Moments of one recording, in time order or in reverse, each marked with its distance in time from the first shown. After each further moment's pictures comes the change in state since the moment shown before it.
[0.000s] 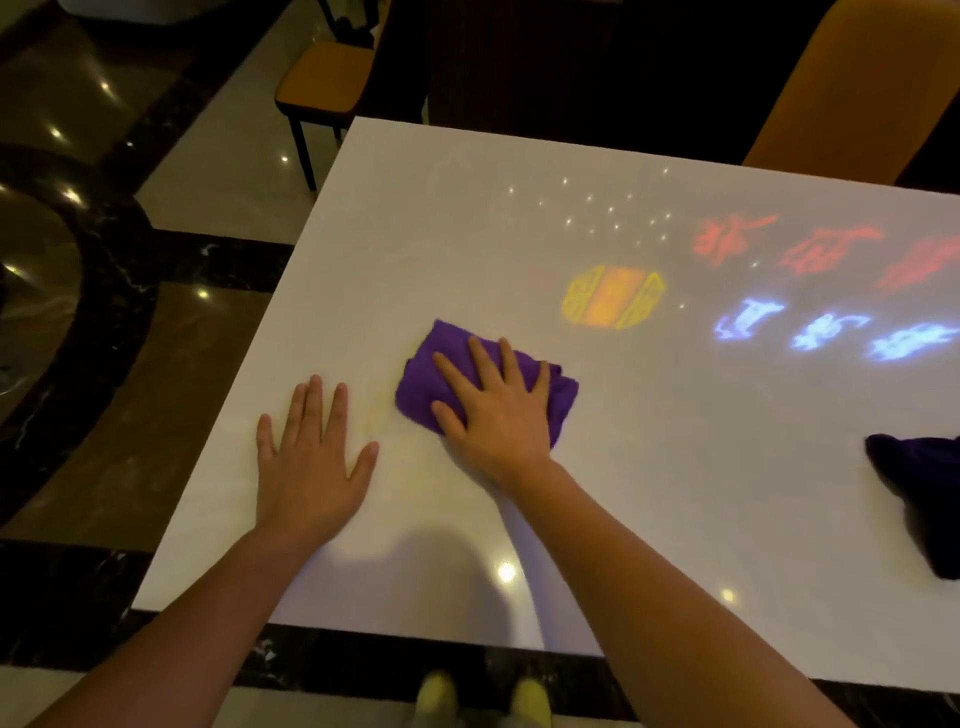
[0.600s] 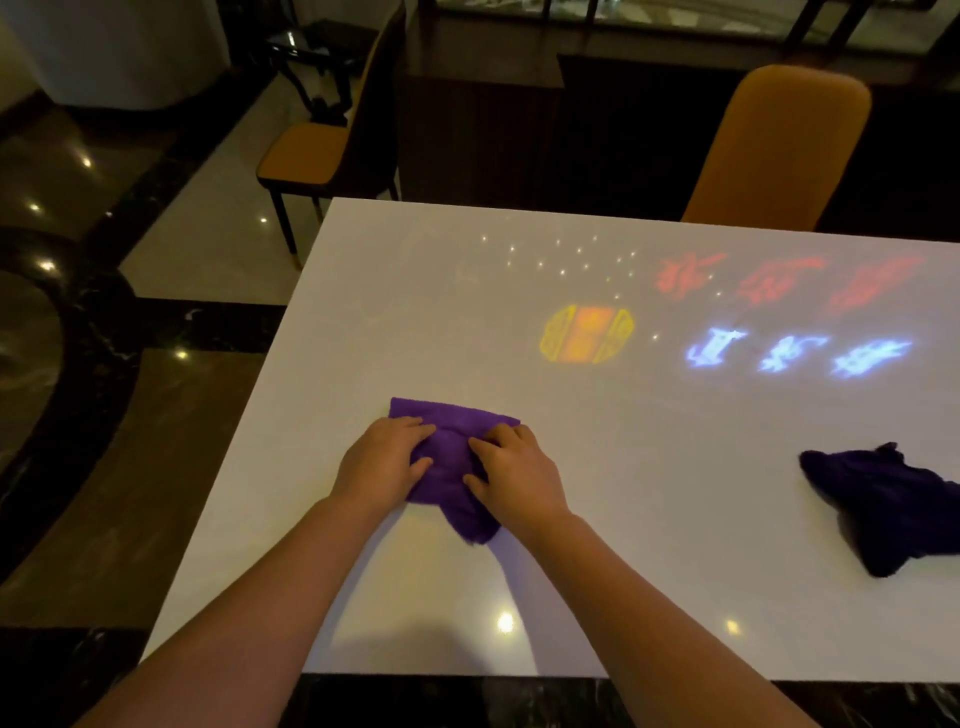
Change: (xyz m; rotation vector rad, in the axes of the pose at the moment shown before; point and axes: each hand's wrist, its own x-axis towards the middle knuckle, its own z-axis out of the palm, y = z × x) left_hand 0.047 0.073 -0.046 -0.283 -0.102 0.294; right_hand -0.036 0.016 -0.044 0.078 -0.089 0.032
